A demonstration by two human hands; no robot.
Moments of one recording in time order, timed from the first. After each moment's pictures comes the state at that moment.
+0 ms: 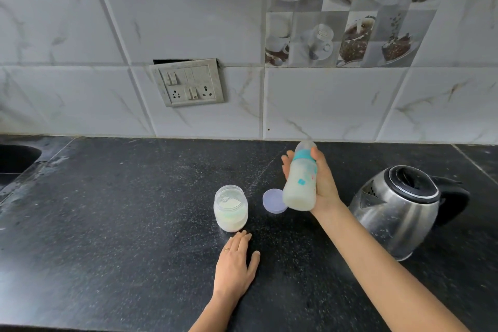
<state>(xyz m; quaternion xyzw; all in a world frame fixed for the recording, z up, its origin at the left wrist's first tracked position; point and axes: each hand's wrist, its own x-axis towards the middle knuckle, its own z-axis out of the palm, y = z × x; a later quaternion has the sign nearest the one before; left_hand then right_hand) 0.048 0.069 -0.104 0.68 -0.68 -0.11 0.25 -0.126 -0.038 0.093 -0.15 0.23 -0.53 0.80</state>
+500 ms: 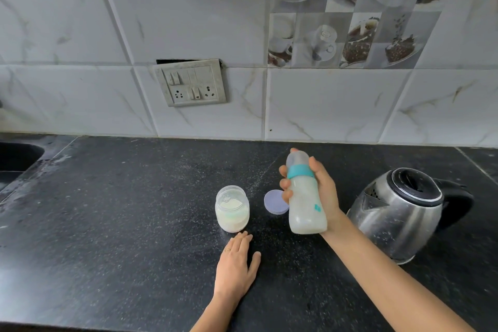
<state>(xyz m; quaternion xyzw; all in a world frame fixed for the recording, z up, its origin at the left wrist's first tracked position) 0.048 0.069 -0.103 0.68 -0.68 -0.11 0.25 -0.124 -0.020 0.092 -0.23 0.16 -0.44 0.85</state>
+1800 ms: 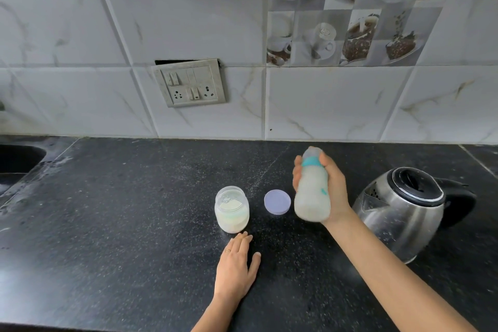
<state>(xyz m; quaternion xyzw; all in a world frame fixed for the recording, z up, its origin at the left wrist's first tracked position) 0.046 0.070 -0.103 0.68 -0.68 -0.11 0.25 -0.140 -0.029 0.093 -0.16 0.19 -0.51 0.82</state>
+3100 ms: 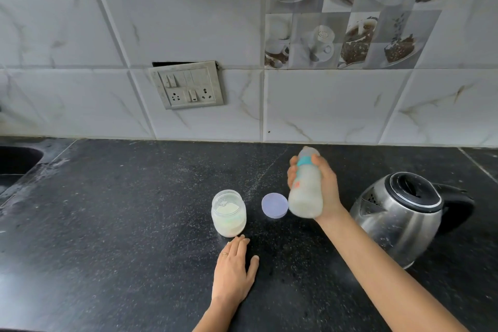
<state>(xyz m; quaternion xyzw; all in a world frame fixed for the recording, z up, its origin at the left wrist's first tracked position) 0.042 0.066 -0.104 0.69 -0.67 -0.09 0.24 -0.140 -0.051 0.088 -0.18 0.20 -0.49 0.83</state>
